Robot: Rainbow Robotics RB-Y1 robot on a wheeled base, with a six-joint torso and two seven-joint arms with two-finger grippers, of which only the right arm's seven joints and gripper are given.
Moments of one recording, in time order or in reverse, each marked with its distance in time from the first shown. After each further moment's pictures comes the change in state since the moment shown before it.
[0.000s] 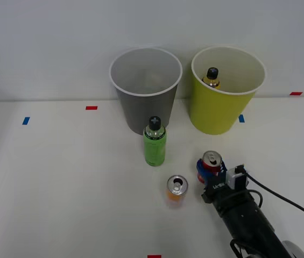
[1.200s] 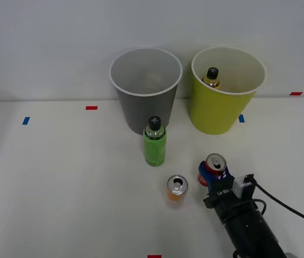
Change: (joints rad) arm 0.053 -0.001 0.011 -0.009 -0.024 -0.123 -0.018
